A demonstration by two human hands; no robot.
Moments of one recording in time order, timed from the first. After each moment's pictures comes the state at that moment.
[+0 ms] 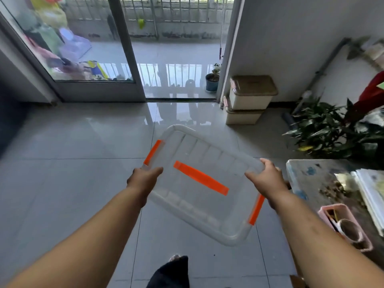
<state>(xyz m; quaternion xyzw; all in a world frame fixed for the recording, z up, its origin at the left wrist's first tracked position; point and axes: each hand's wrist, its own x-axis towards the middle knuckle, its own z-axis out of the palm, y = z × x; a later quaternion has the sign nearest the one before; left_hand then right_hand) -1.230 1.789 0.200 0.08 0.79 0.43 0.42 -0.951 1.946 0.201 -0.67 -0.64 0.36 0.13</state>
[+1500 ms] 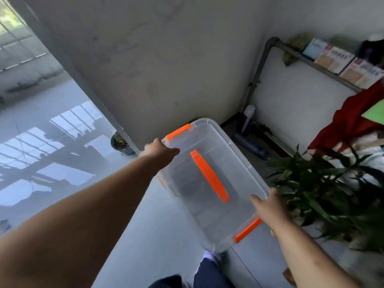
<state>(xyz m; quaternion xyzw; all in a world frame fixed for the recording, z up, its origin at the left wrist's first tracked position) -1.242 2.803 0.162 0.52 0.77 0.05 0.36 -0.981 2.643 0.098 -0.87 -0.28 0.38 0.18</state>
